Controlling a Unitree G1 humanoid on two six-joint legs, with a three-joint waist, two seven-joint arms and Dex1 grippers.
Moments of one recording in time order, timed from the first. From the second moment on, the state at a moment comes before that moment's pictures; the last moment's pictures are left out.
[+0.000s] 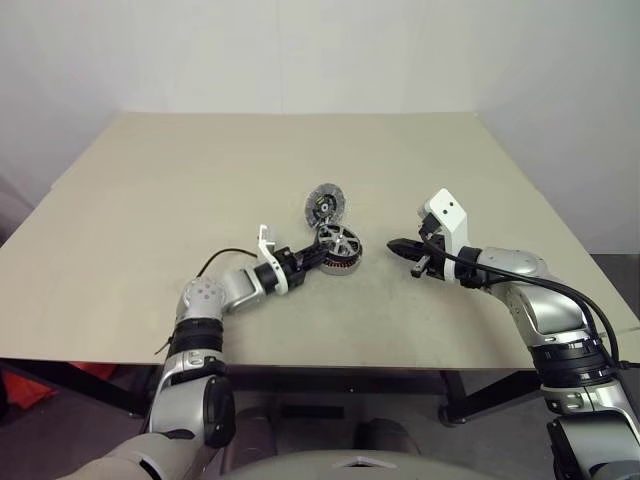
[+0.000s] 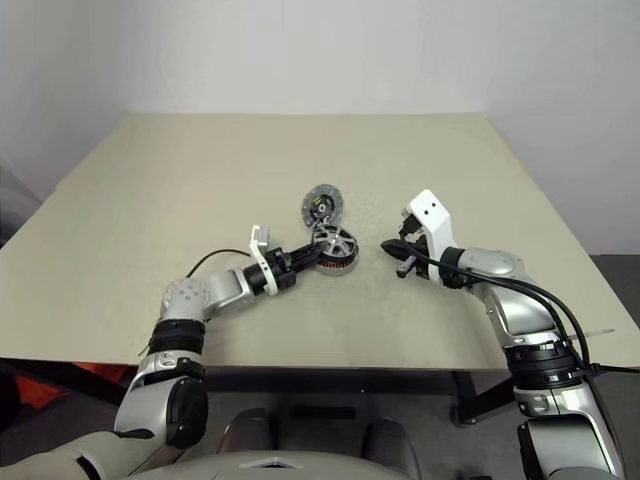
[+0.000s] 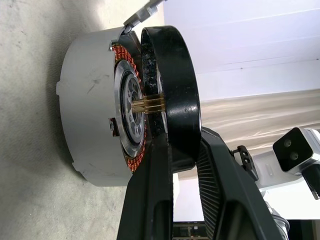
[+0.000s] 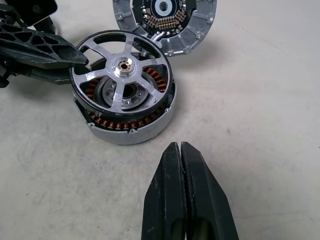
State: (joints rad) left arm -0.55 0.00 0.40 0.49 -0.94 1.16 -0.40; right arm -0.35 -0.61 0.04 -0.06 0.28 0.61 0.80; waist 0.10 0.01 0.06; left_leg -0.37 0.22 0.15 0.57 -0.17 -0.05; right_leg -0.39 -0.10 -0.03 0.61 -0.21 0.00
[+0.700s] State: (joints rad) left arm -0.52 0.03 0.40 0.43 -0.96 1.20 -0.41; right arm -0.36 -0.60 0.04 -0.05 0.25 0.59 0.80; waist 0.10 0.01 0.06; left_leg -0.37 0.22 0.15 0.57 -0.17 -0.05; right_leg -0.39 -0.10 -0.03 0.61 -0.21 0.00
